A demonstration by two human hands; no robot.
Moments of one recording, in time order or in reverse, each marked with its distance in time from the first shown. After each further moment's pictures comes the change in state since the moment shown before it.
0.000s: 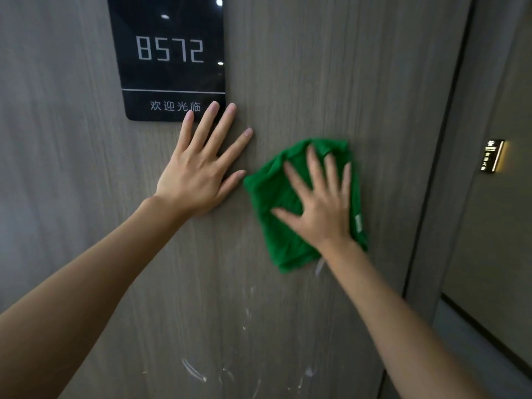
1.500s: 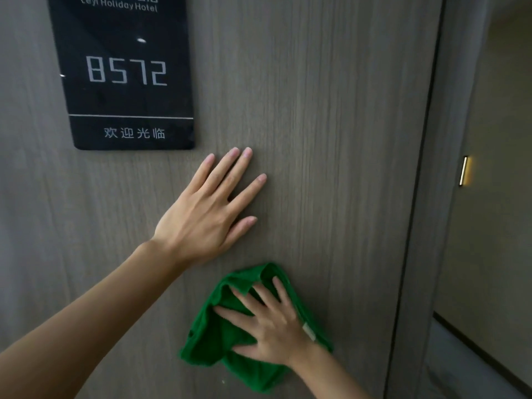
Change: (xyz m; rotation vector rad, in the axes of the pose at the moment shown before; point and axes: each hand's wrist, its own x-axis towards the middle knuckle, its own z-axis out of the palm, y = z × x) left_hand 0.017 0.037 0.011 -0.122 0.015 0.133; right_hand -0.110 -0.053 0.035 0.007 -0.170 -0.359
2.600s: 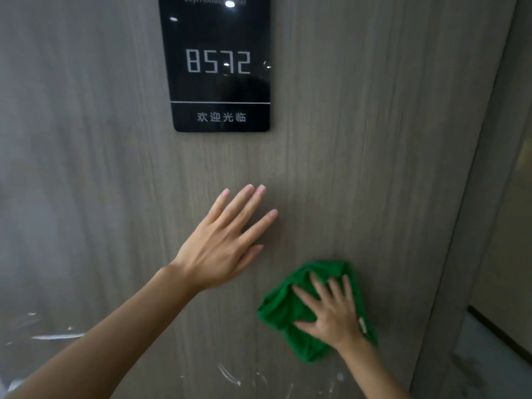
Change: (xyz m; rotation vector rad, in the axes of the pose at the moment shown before) left_hand -0.108 -0.010 -0.026 -0.094 -0.105 0.020; right_hand -0.041 -0.027 0.016 0.017 -0.027 0.234
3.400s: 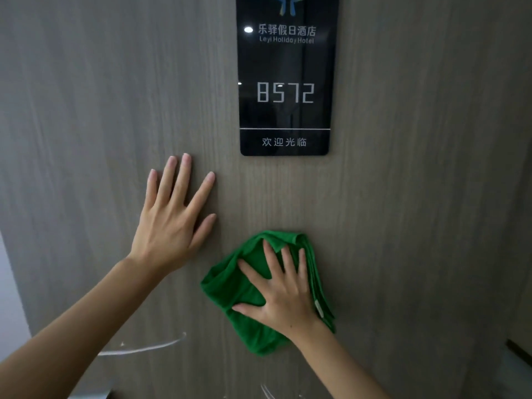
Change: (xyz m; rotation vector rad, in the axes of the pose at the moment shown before) left_hand -0.063 -0.125 -0.035 0.143 0.048 -0.372; right_hand 0.136 -0.135 -0.036 0.100 0.113 -0.002
